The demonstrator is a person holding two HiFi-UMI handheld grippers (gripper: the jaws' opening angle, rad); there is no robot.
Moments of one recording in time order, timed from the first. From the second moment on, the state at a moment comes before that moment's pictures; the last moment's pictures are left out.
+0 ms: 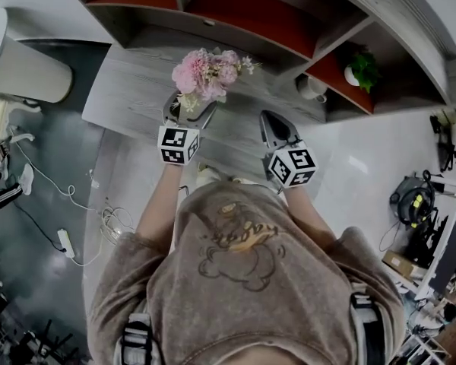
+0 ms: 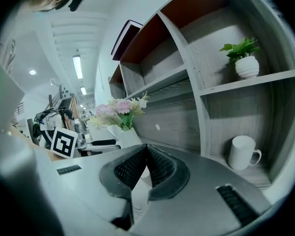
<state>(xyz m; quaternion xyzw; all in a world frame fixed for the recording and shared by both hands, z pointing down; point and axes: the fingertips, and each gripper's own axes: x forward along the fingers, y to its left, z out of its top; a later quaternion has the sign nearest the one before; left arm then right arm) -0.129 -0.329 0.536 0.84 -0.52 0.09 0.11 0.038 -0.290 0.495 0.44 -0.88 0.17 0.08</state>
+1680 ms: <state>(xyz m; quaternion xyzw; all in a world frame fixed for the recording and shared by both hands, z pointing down) -0.147 -0.200 0.460 0.78 -0.61 0.03 0.12 0.023 -0.240 0.465 0.36 -0.92 0.12 0.05</state>
